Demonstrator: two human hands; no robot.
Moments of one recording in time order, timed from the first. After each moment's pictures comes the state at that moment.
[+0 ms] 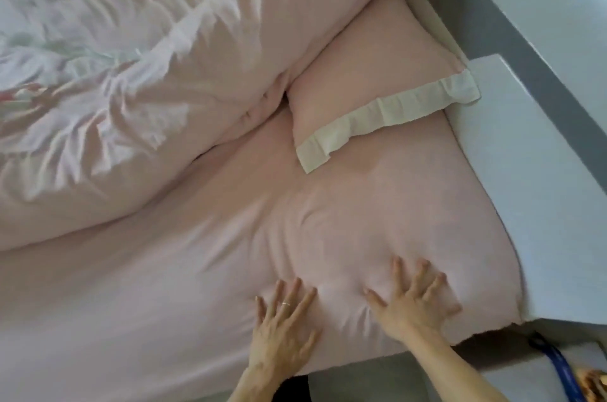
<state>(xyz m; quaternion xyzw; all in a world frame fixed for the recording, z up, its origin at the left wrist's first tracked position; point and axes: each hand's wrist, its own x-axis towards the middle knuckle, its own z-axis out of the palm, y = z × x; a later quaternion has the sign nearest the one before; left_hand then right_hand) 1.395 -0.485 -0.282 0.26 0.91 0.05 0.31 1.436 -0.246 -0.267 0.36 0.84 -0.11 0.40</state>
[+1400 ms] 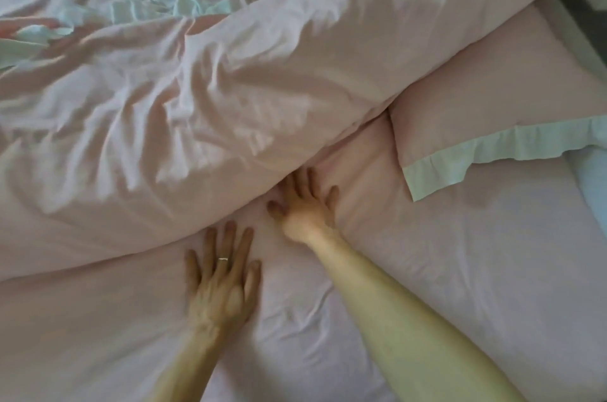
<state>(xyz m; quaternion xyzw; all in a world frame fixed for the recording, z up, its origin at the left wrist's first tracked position) 1.151 -0.701 -0.362 0.14 0.98 0.10 0.09 1.076 -0.506 -0.328 0.13 0.95 -0.18 0.22</state>
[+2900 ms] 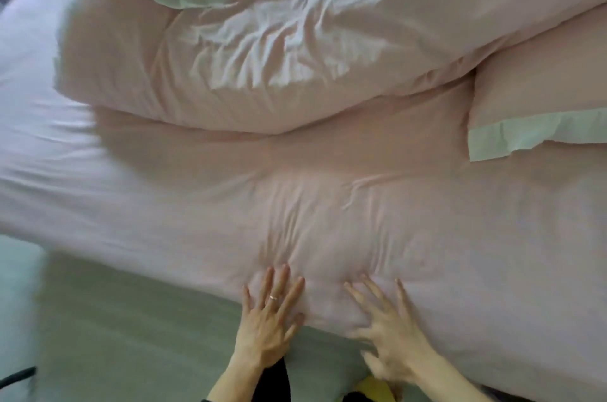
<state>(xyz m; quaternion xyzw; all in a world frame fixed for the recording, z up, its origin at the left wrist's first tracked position) 1.448 -0.707 -0.316 0.08 0.96 0.04 0.26 1.431 -0.433 -0.309 -0.34 0.91 -0.06 0.23</state>
